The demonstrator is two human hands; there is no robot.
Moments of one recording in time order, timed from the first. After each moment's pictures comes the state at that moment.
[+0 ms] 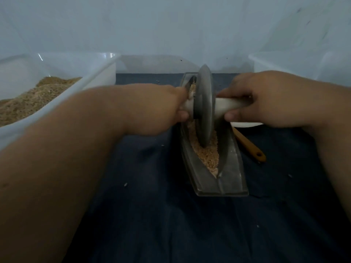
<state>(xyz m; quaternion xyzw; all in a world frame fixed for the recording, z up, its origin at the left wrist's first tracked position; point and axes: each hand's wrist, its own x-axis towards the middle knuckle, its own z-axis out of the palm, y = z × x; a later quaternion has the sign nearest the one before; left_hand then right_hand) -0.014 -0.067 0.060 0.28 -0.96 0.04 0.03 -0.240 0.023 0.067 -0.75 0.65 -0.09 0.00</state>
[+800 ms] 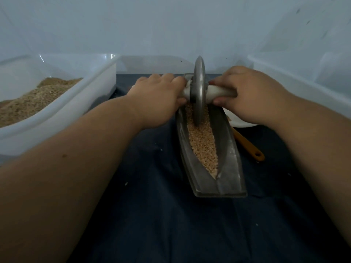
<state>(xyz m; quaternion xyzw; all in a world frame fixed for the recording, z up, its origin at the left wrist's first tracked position) -0.032 -0.104 0.031 0.31 -0.93 0.13 0.16 -0.238 -0.007 0.041 -0.70 0.68 -0.19 -0.10</state>
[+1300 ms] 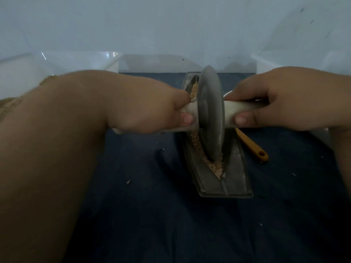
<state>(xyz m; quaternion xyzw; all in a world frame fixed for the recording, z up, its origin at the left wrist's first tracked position) -0.001 -0.048 0.079 0.30 -0.95 -0.03 -0.04 -0.230 0.045 0.081 -0.78 0.61 -0.11 0.06</state>
